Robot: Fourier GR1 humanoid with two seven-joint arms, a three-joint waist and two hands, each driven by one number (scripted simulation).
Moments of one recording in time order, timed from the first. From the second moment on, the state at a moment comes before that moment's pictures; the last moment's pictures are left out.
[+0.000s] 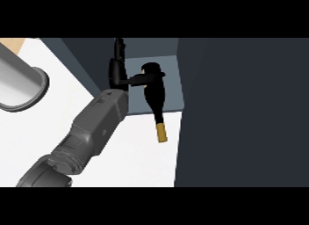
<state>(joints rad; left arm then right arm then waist) -1.10 0.00 0.03 -0.10 0.45 0.42 -0.84 -0.07 -0.01 0.11 -2.45 -0.11 0.16 0.58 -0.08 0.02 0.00</state>
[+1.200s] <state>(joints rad) -1.05 0.00 -0.04 -0.16 0.54 0.27 -0.86 -0.07 0.00 0.14 -2.44 -0.10 0.15 0.59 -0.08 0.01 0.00</state>
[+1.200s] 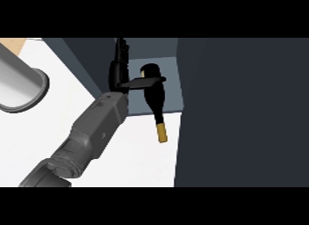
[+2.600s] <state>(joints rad) -0.42 0.01 -0.71 -1.13 0.69 0.70 -0.73 -0.06 -0.04 0.09 -2.48 -0.08 0.11 0.63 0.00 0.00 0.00</state>
